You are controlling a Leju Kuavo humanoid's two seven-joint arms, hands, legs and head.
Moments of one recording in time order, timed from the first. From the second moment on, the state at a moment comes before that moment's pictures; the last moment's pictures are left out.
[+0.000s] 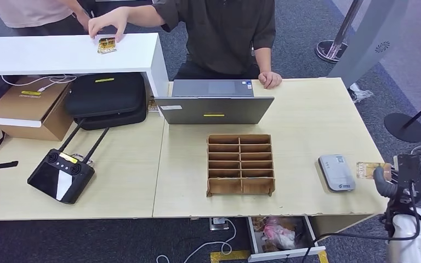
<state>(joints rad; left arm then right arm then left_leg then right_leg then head) -0.11 -0.26 1.23 -0.21 -0.78 0.25 0.00 -0.30 -0.28 -0.36 -0.90 0.19 -0.08 -0.11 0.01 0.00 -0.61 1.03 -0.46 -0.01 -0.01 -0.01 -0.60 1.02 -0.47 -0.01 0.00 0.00</state>
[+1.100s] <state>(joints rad) -0.11 -0.26 1.23 -0.20 -0.80 0.24 -0.01 -0.34 -0.17 -0.37 -0.80 0.18 -0.08 -0.16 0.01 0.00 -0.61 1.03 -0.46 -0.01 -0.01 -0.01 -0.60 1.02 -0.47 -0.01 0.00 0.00</state>
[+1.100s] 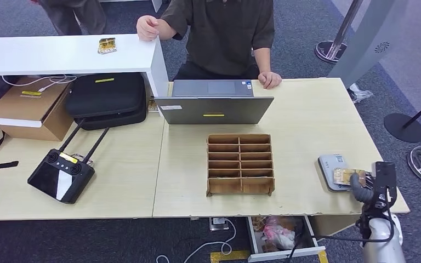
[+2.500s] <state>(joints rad) -0.09 -0.23 1.23 -0.20 -0.81 0.18 -0.02 -0.50 -0.16 -0.10 -1.29 0.75 -0.35 -0.05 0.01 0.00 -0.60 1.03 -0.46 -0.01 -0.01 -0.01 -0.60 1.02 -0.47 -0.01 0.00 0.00</state>
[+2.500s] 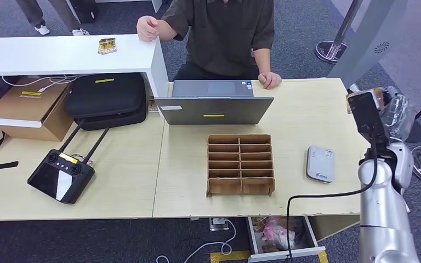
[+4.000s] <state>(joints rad) -0.12 -0.24 1.16 -0.20 -0.92 0.15 0.02 -1.10 0.18 0.16 -0.50 0.93 -0.42 0.05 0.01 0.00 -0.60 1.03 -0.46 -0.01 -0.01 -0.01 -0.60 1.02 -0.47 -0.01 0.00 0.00</state>
